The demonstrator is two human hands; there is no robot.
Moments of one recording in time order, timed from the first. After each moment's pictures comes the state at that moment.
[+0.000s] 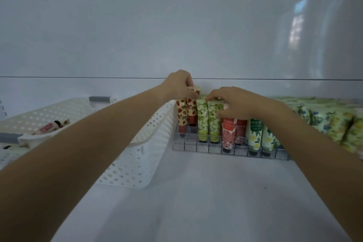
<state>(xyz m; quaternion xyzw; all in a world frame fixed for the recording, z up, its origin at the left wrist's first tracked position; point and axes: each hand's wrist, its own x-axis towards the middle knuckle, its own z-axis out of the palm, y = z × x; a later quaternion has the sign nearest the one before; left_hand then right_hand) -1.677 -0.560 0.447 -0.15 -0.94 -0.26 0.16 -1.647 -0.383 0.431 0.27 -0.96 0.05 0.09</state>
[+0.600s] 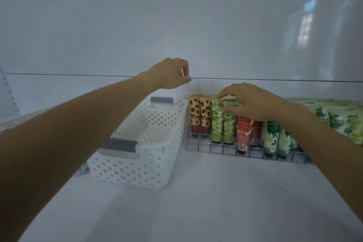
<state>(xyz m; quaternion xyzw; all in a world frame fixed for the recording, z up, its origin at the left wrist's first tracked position) -1.674 -0.615 0.472 -0.18 -0.95 -0.11 0.21 -1.645 -0.389 0.429 0.30 -0.94 0.06 0.16</state>
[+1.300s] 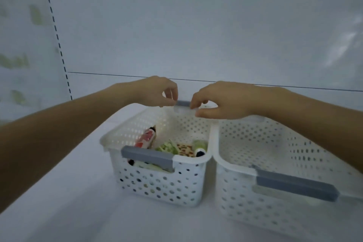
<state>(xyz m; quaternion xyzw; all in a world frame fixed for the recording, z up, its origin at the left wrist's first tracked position) -1.667 -0.875 0.454 -0.17 -0.98 -0.05 0.10 -1.654 -0.665 0.461 0.44 -0.89 -0.06 0.11</state>
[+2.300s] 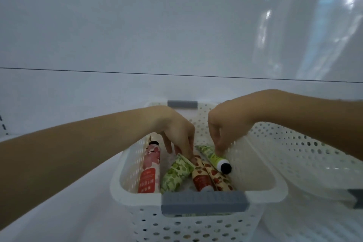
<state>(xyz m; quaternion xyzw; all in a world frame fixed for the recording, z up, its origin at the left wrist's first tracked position) -1.728 -0.843 0.394 -0.28 -0.91 -0.06 -0.30 -1.665 -0.722 0.443 0.21 -0.94 -0.18 -0.17</state>
